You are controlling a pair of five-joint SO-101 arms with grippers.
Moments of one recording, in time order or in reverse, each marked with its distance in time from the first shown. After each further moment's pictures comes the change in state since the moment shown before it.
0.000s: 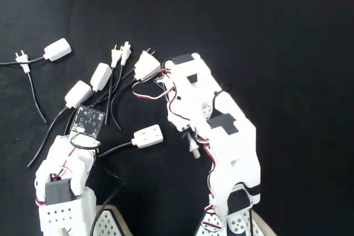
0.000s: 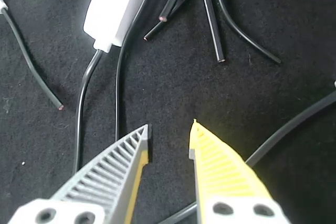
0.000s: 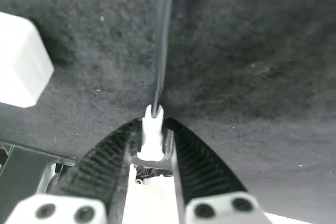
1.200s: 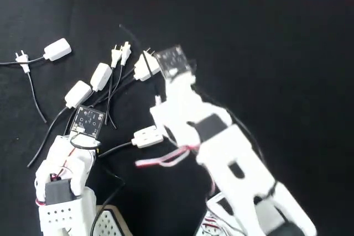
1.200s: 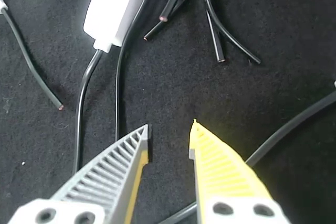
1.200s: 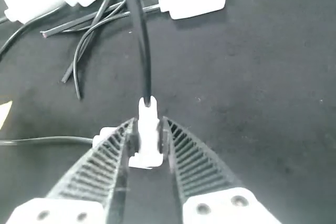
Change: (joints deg) left arm 0.0 0.0 0.0 0.0 0.0; right arm -11.9 -75.3 55.9 -50.2 -18.7
